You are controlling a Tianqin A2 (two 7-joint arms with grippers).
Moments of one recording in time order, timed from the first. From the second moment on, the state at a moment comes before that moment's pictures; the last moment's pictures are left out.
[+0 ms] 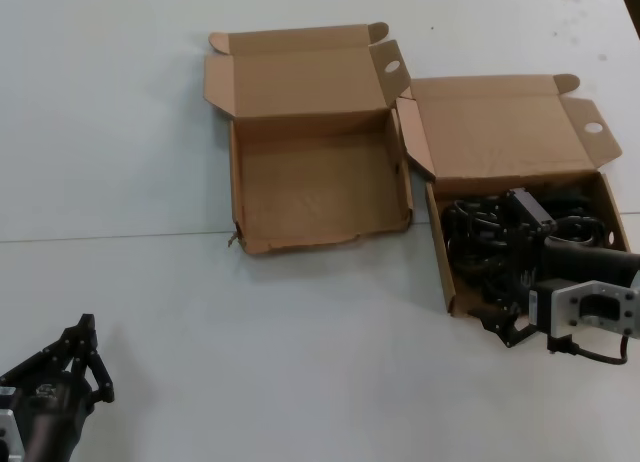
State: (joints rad) left arm 0.00 -0.30 1.60 -1.60 -1.80 0.00 0.00; right arm 1.06 0.93 -2.75 1.40 1.73 -0.30 -0.25
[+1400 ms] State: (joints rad) left arm 0.00 -0.30 1.60 -1.60 -1.80 0.00 0.00; right arm 0.79 0.68 -2.05 1.41 1.07 -0.81 -0.25
